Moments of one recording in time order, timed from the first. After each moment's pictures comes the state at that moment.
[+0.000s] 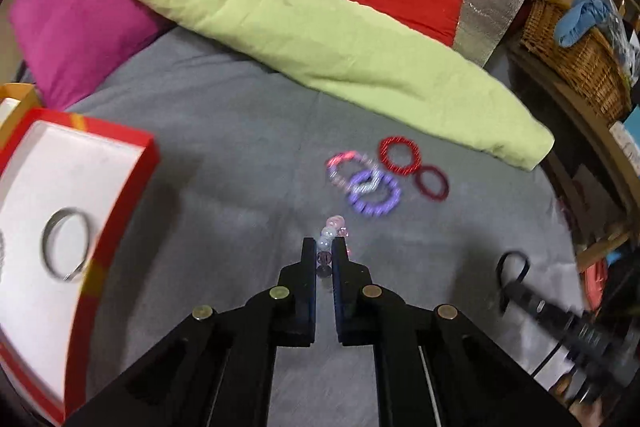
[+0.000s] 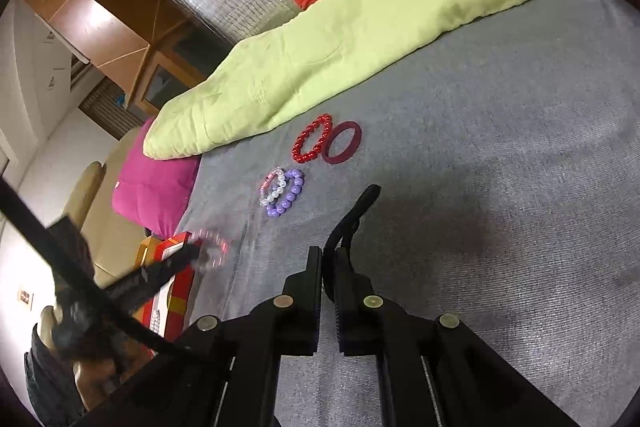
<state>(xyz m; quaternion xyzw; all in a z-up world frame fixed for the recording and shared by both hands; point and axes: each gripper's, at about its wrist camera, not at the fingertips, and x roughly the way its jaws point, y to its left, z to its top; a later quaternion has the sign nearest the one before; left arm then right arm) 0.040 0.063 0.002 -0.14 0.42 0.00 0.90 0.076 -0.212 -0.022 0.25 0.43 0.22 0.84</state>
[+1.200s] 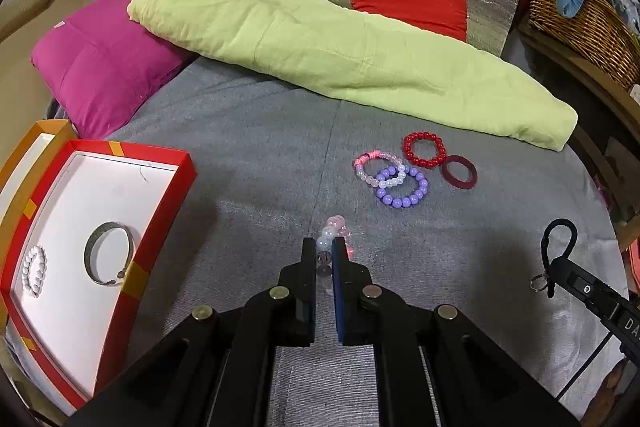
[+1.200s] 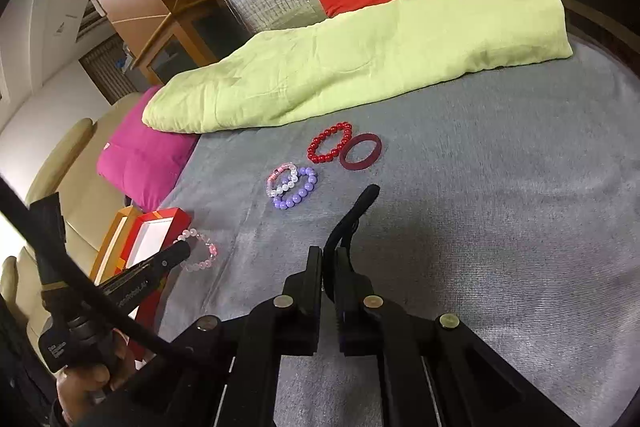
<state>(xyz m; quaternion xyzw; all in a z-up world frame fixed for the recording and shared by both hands) 0.031 0.049 0.002 -0.07 0.40 0.05 0.91 0.056 -0.185 0.004 0.15 0.41 0.21 0.88</state>
